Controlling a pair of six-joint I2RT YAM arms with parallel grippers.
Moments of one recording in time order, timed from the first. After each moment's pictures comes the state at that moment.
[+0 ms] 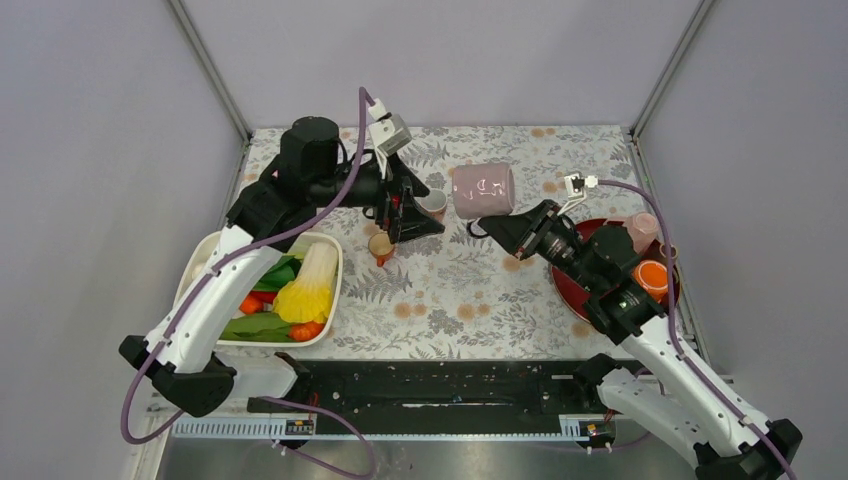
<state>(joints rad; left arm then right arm) -0.62 1.27 1.61 -0.69 0.70 -0.02 0.53 0.75 0.74 0.07 -0.23 0.84</state>
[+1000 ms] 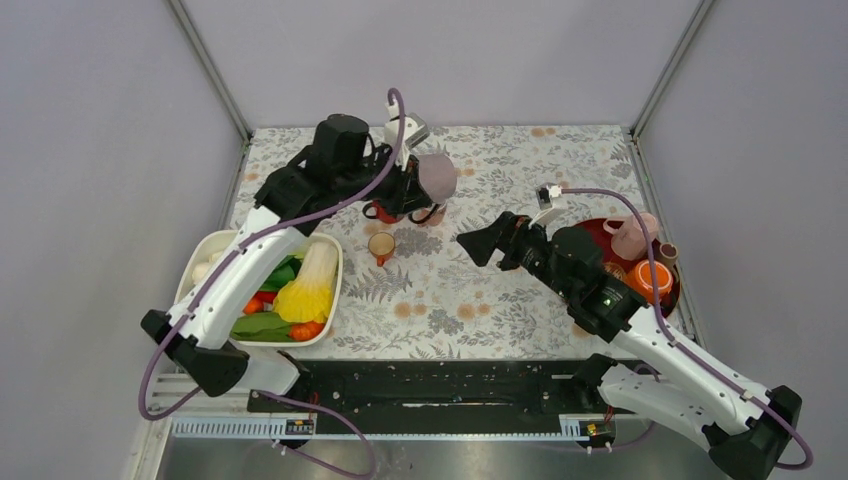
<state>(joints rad) -0.64 1.37 1.66 -0.75 0.47 -0.07 0.76 0.83 0.77 -0.01 0.01 0.74</state>
